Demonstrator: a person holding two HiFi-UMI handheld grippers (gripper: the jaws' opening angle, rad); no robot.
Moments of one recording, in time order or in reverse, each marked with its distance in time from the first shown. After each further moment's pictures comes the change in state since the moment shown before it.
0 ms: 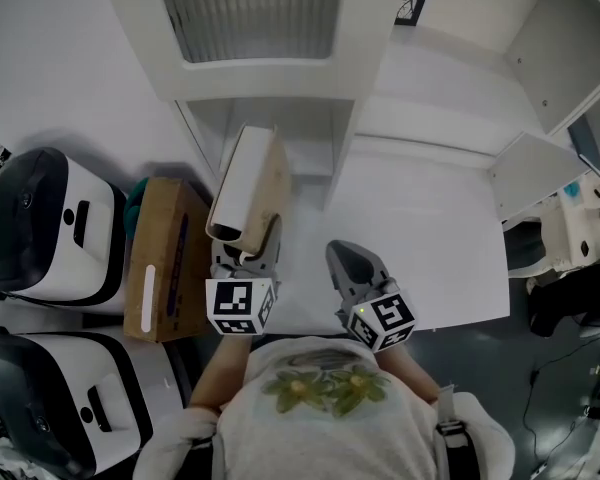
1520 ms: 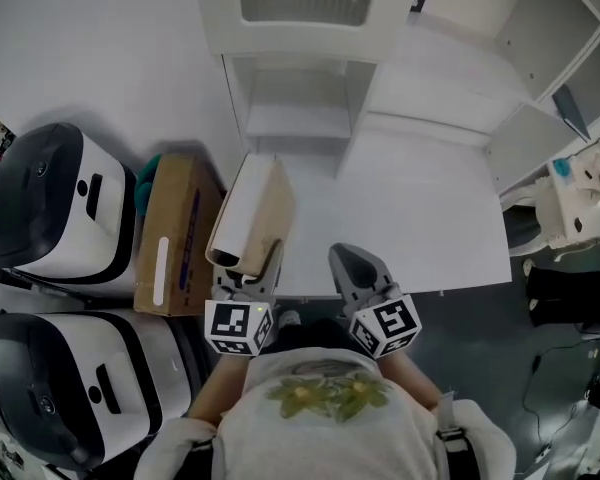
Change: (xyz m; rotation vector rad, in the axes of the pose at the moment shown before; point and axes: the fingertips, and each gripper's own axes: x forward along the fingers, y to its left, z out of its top) left arm -0.151 0.002 -0.031 -0.067 0.038 -0.080; right arm -0.057 0.116 -0.013 -0.037 0.000 -0.044
